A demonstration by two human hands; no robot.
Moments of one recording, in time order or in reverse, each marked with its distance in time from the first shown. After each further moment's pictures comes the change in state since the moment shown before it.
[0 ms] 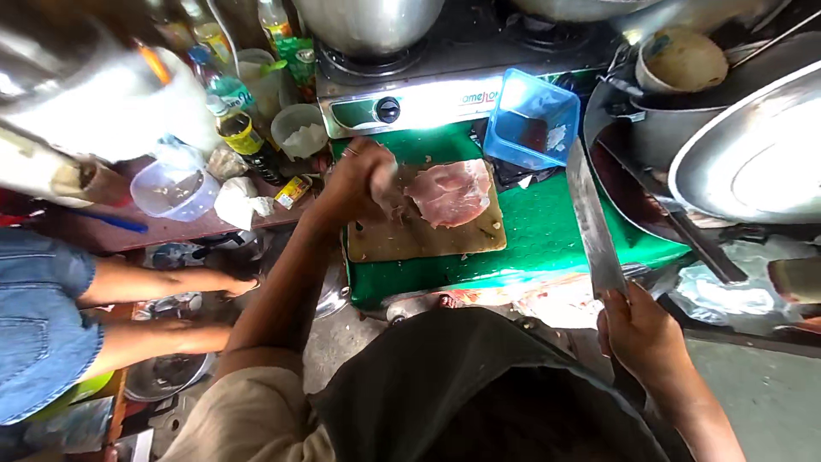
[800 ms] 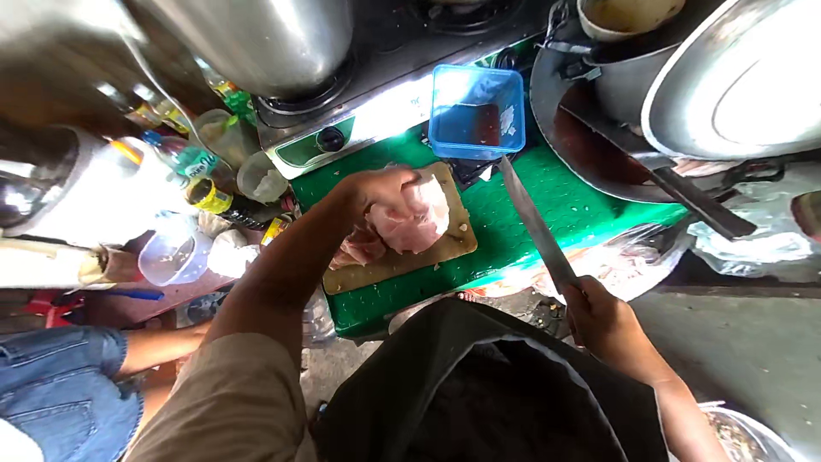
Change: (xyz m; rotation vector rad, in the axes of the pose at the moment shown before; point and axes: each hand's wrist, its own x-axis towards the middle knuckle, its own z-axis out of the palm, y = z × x) left_hand 0.149 0.071 0.076 0.137 -0.932 -0.297; right_hand 0.016 0.049 0.015 0.161 -0.112 0.087
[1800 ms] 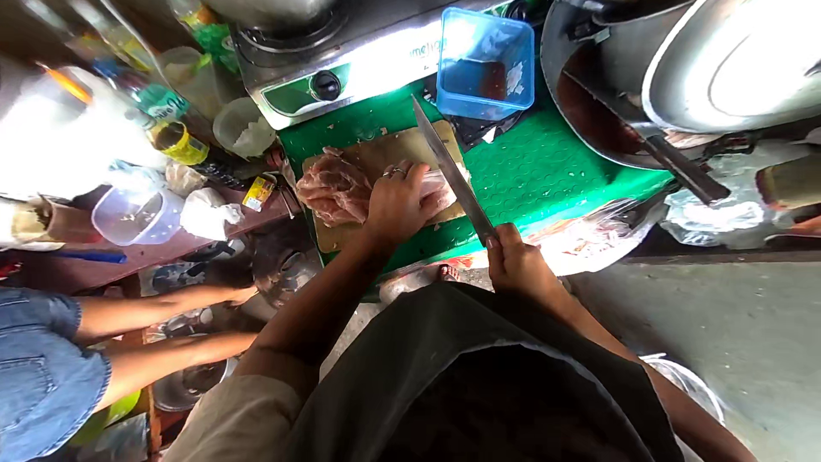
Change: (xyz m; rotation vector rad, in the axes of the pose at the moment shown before) left_hand -0.037 0.005 0.145 0.152 0.953 0.131; right_hand -0.020 -0.095 0.061 -0.260 0.031 -0.424
